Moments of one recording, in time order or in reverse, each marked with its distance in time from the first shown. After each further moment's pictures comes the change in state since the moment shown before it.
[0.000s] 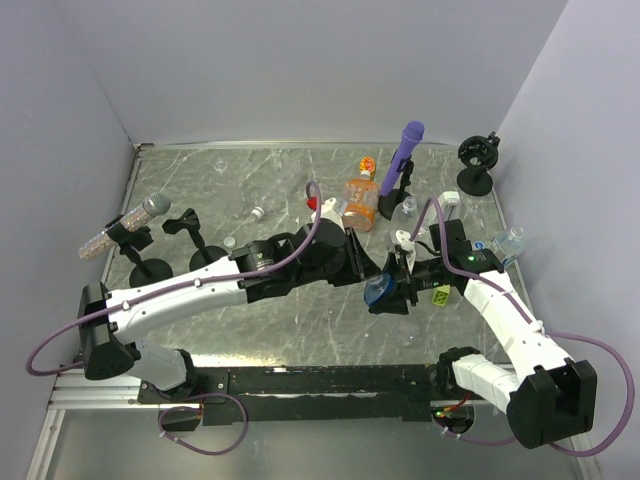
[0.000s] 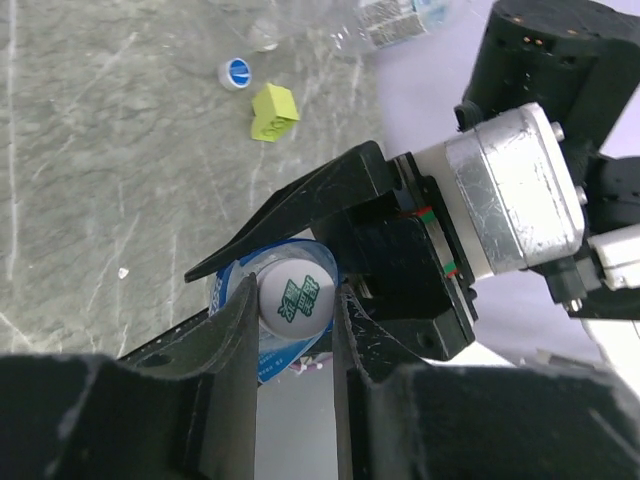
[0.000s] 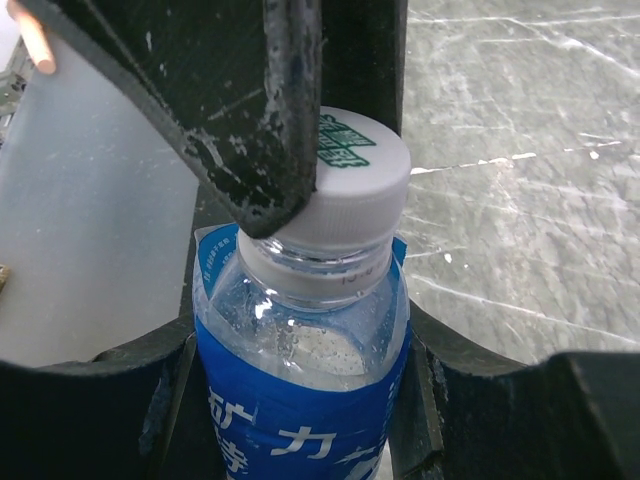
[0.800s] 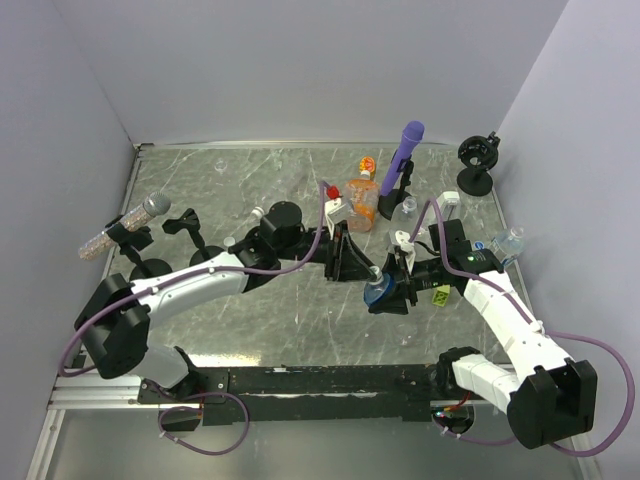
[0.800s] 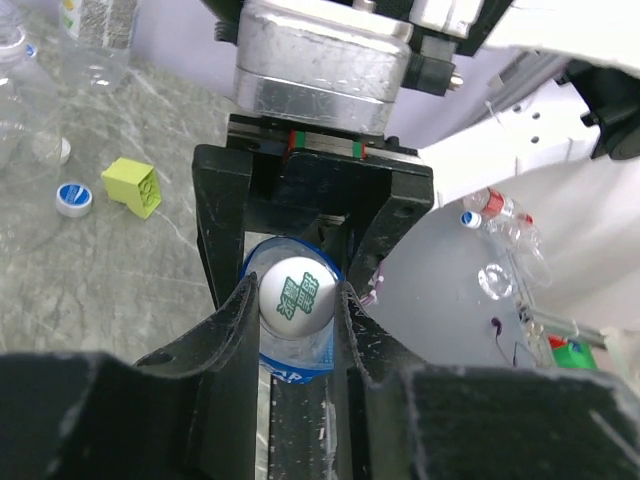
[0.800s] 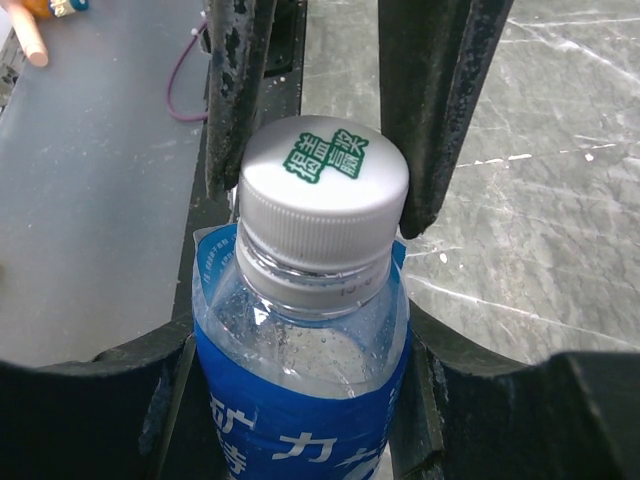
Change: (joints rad) left arm 0.283 0.034 -0.349 0.827 0.934 0.622; right arm 0.004 0.000 0.000 0.006 0.010 -0.012
